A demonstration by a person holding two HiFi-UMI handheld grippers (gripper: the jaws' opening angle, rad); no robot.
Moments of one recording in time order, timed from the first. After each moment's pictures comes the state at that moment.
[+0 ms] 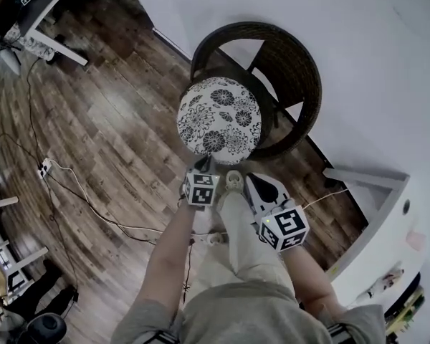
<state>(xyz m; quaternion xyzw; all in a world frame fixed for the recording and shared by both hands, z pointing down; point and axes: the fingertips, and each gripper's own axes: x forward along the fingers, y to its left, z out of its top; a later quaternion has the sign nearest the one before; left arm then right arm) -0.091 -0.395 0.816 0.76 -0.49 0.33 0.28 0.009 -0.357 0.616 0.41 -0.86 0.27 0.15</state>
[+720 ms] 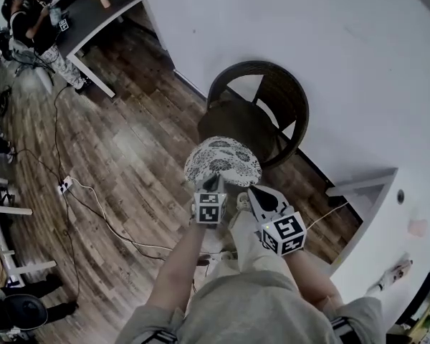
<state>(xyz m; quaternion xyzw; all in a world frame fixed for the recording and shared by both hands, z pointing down) -0.103 -0.309 0.666 0.77 -0.54 0.24 0.25 -0.014 -0.256 0.509 0.40 -0.89 0.19 0.13</state>
